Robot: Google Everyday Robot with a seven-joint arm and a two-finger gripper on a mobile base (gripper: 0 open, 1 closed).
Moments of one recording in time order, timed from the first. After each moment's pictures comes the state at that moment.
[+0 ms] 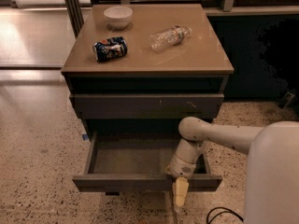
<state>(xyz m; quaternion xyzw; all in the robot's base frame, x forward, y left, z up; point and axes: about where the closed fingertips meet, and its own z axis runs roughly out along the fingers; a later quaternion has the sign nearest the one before) 0.417 -0.081 0.462 0.66 -0.66 -0.36 0.07</state>
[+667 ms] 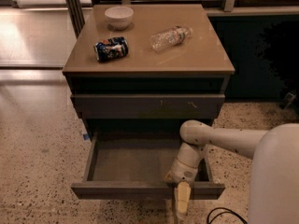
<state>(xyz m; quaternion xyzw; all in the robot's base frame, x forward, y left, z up) 0.391 -0.082 0.468 0.65 -0.65 -0.39 0.08</state>
